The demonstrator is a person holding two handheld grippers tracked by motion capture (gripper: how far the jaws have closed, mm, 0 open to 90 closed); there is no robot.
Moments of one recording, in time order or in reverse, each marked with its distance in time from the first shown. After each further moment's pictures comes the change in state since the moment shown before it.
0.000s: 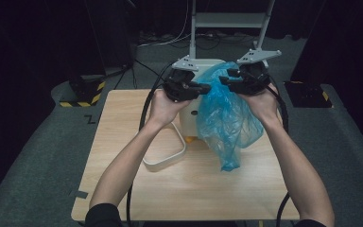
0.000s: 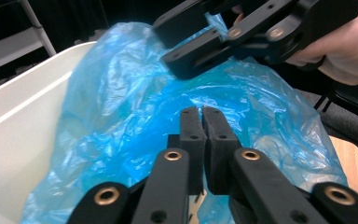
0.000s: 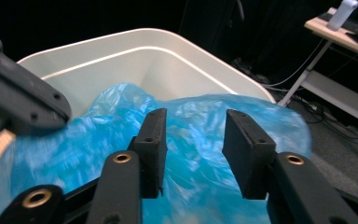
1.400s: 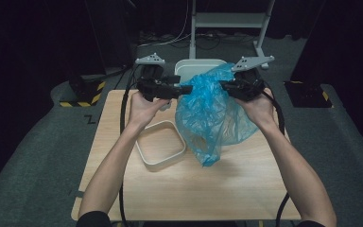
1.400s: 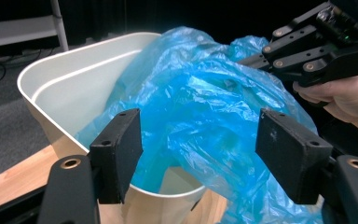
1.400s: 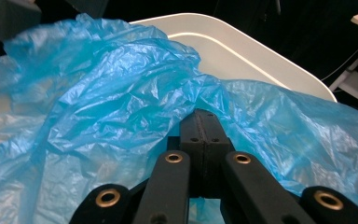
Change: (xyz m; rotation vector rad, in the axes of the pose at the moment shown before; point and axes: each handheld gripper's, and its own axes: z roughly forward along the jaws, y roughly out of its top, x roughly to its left) left arm 0.029 -0.030 -0.040 -0.085 0.017 -0.211; right arm 0.015 -0.007 0.009 0.033 0.126 -0.039
